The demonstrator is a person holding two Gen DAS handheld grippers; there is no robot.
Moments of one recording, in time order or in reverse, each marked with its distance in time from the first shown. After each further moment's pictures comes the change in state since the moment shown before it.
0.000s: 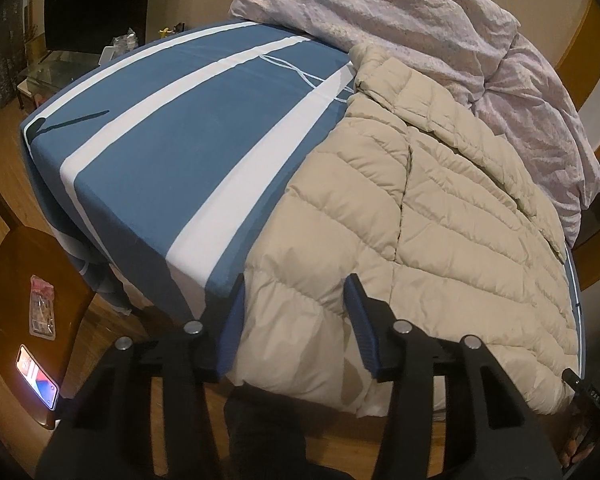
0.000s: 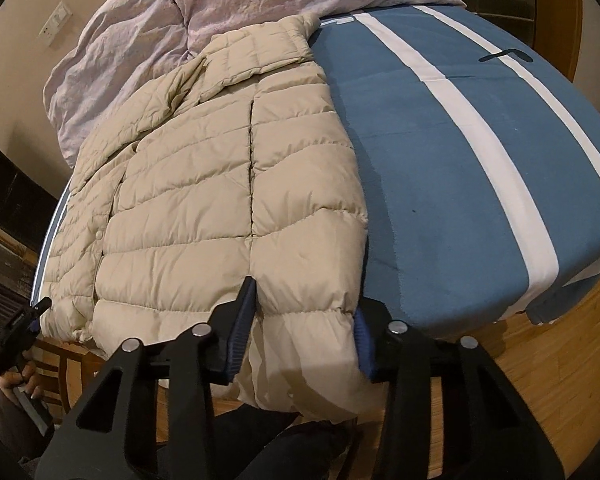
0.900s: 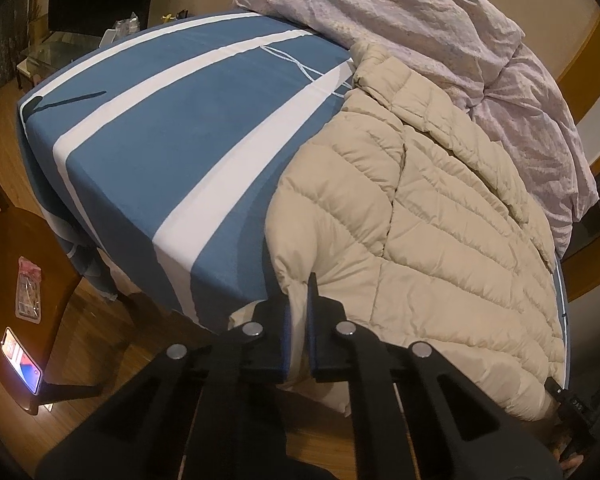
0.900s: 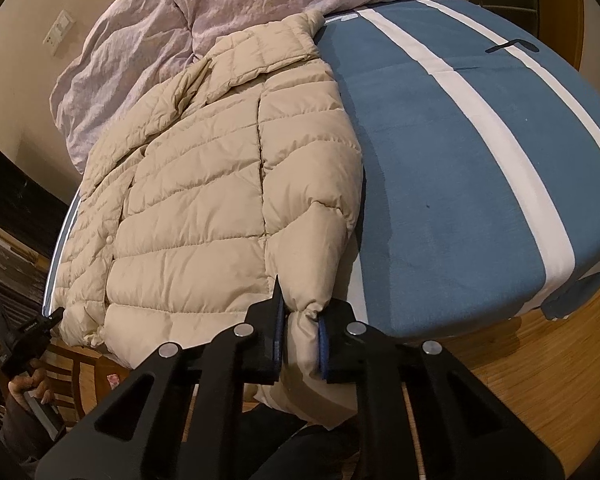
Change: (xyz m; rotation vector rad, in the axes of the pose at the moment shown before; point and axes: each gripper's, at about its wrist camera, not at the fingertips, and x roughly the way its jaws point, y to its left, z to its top) left arm 0.002 -0.002 -0.004 -0.063 0.023 -0.038; right arm 0.004 0.000 0.001 0.027 0.001 0.042
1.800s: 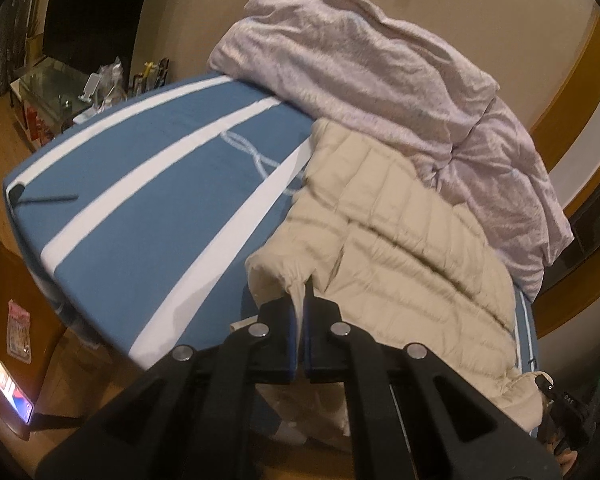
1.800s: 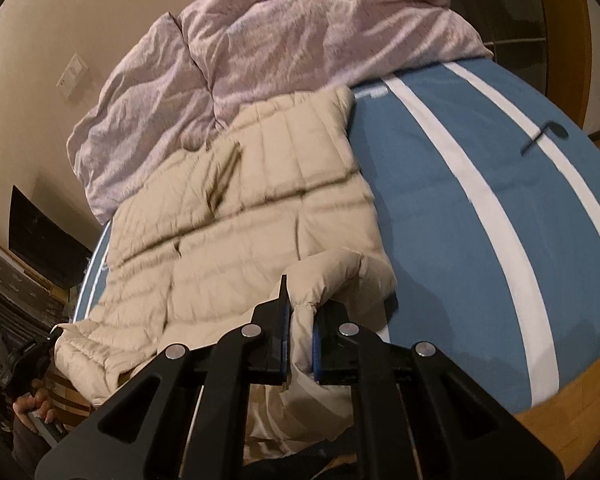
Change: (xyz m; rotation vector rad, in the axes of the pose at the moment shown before) left arm -0.041 -0.040 0.075 -0.016 -0.157 -0.076; right arm -0.020 0.028 0.094 0.000 -0.138 0.054
